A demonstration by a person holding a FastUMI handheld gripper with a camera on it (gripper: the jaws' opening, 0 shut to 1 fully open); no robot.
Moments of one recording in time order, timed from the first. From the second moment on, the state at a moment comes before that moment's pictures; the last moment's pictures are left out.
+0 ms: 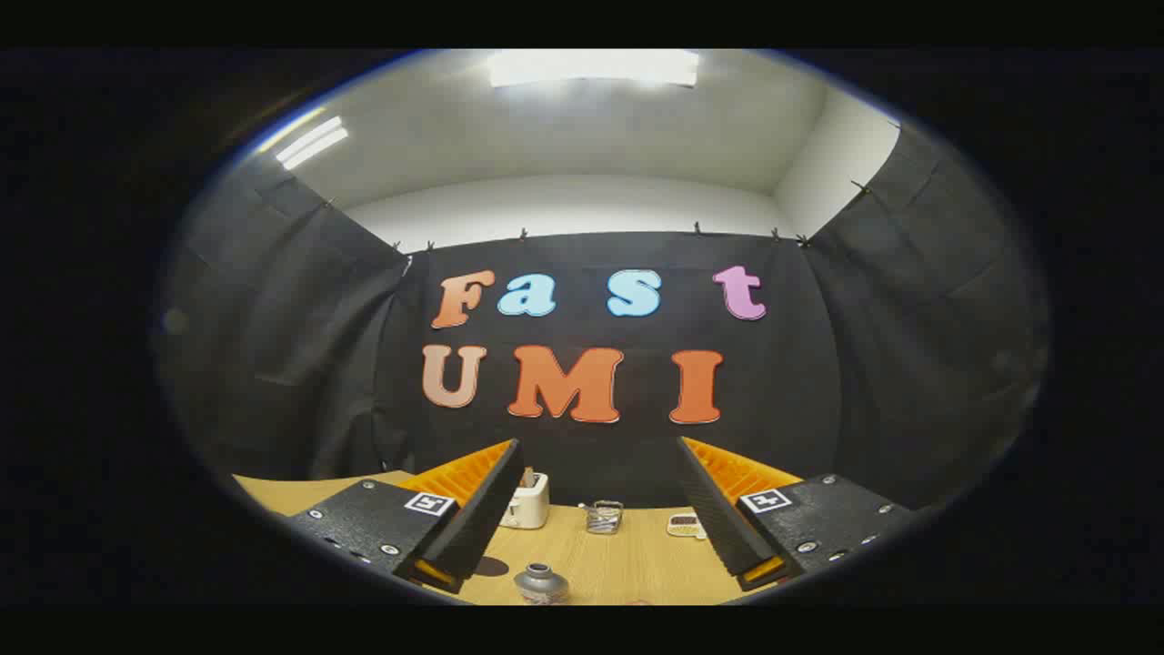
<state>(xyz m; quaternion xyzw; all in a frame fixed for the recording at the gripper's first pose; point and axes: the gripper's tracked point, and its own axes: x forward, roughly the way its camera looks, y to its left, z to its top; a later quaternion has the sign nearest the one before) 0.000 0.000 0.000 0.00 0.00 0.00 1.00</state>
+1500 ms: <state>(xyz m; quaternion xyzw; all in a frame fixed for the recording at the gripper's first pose) -0.003 0.009 -0.085 0.02 0.05 0.00 1.00</state>
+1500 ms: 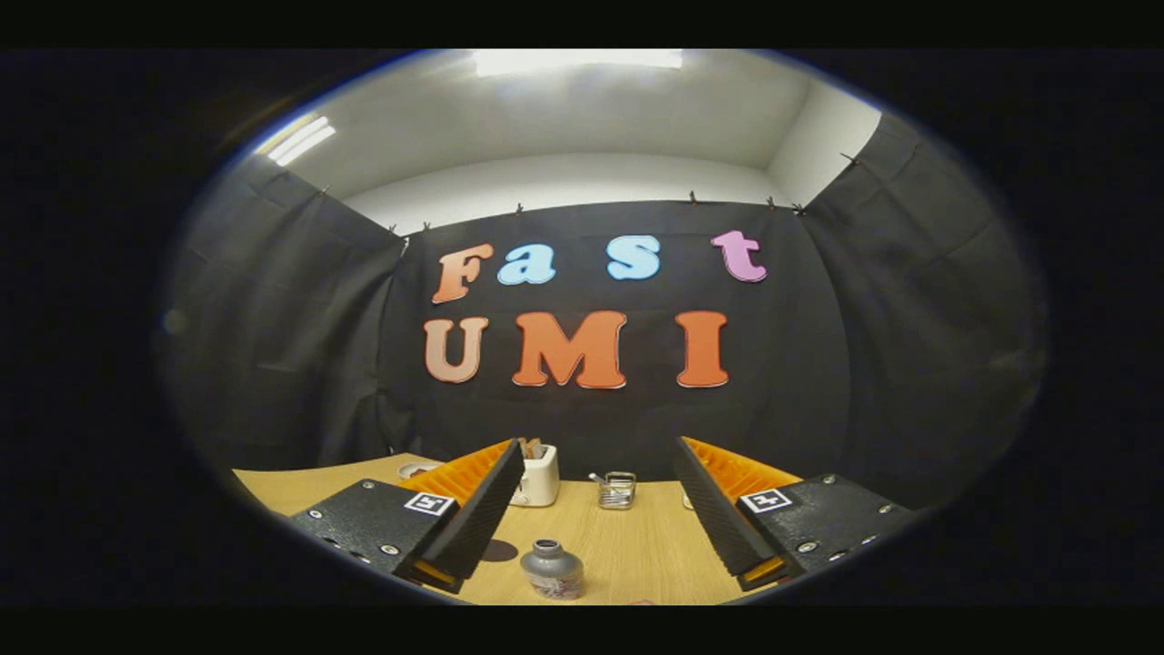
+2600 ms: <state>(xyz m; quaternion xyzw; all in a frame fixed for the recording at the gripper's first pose) -0.037 0.067 -0.278 0.03 0.20 0.08 0.98</state>
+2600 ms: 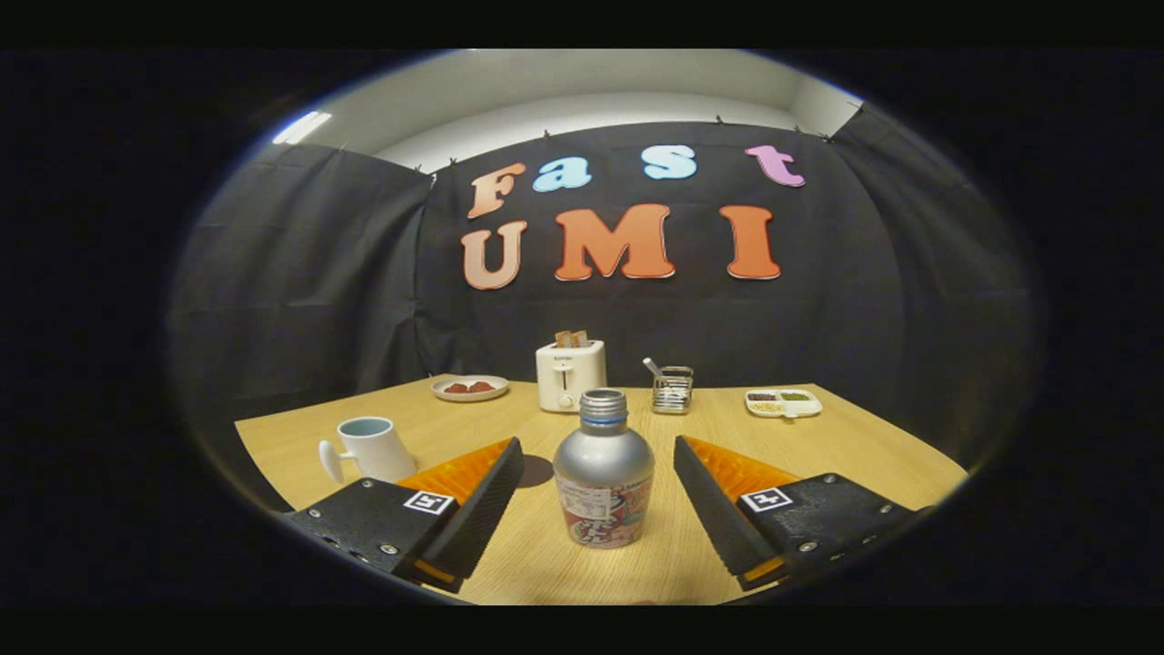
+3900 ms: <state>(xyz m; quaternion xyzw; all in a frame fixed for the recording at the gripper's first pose) -0.009 0.100 -0.323 -0.11 0.25 0.09 0.96</state>
